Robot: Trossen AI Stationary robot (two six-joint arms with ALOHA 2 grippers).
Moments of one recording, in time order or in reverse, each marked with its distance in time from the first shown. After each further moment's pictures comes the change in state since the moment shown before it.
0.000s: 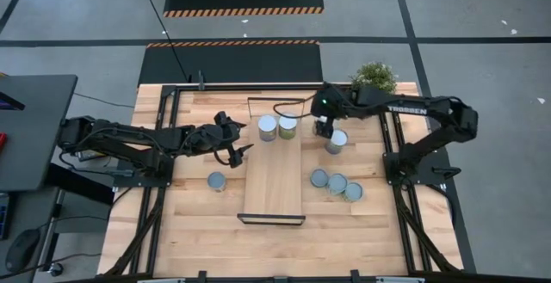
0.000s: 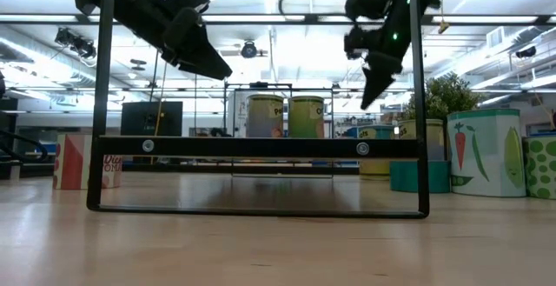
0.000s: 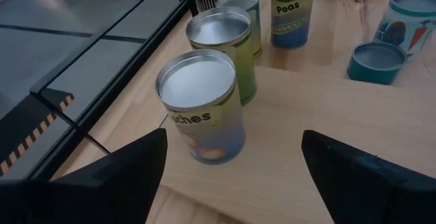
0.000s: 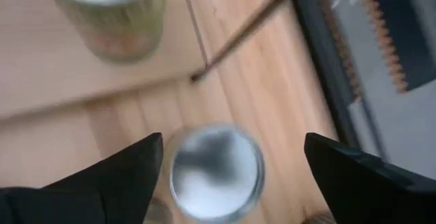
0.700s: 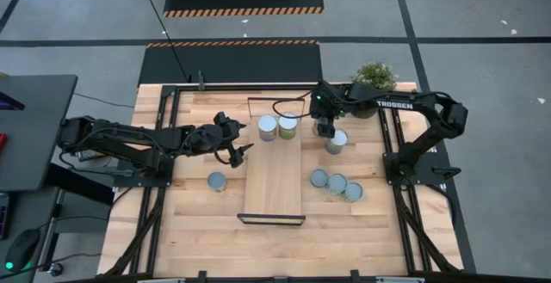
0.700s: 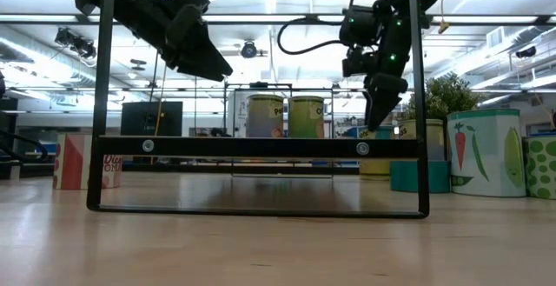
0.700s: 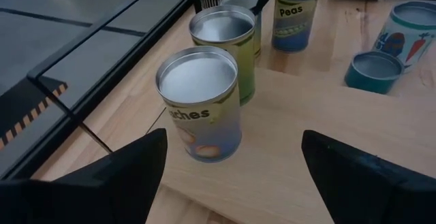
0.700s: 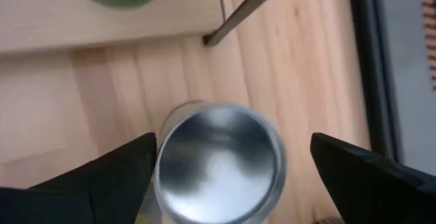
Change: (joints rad) left arm 0.000 0.000 0.000 -0.004 0.000 -0.072; right arm -0.081 0.103 0.001 -0.018 -0.110 -0.154
